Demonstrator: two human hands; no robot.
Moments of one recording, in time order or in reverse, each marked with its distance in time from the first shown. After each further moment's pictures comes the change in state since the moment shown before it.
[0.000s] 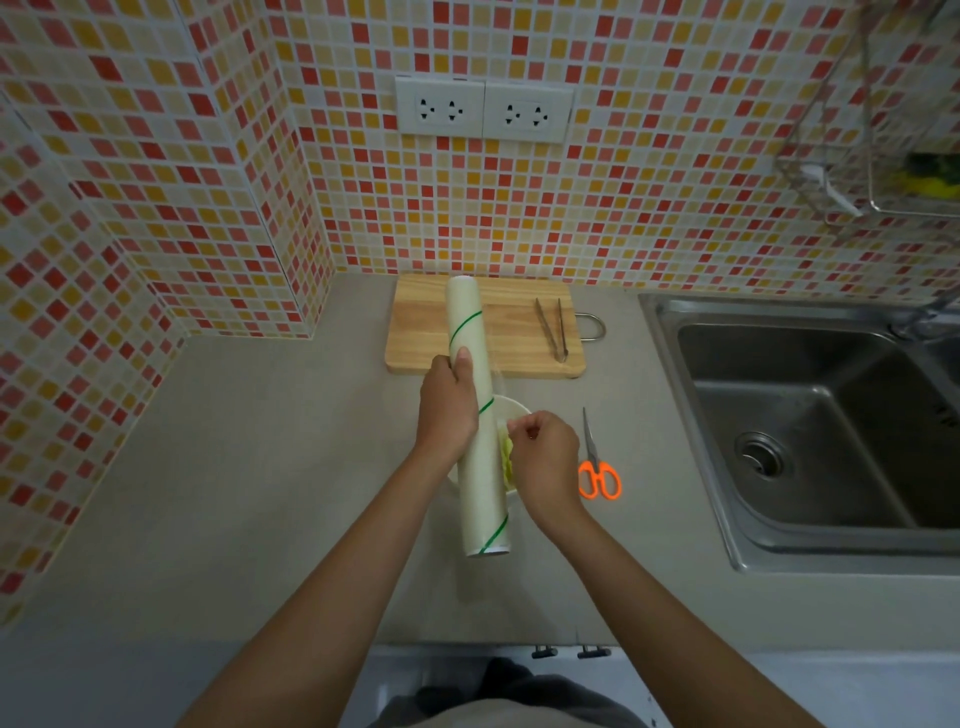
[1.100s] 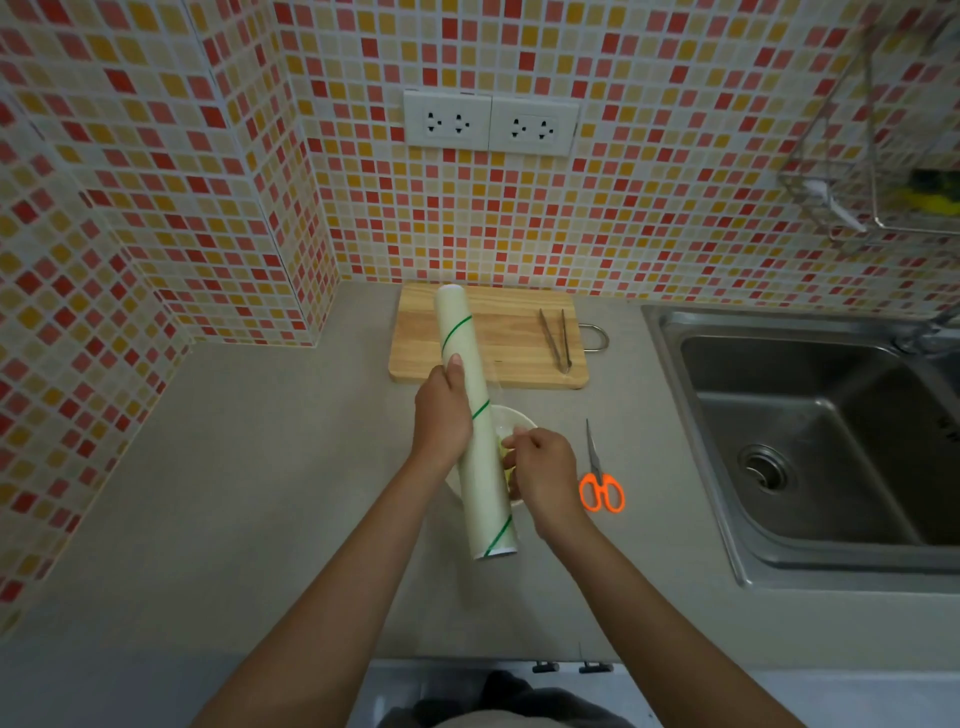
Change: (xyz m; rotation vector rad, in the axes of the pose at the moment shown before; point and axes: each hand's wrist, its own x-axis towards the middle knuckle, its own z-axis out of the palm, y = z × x) left_hand 0.008 -0.003 -0.006 -0.007 0.027 0.018; right_hand 0.003 0.000 0.002 0.104 -0.164 0.136
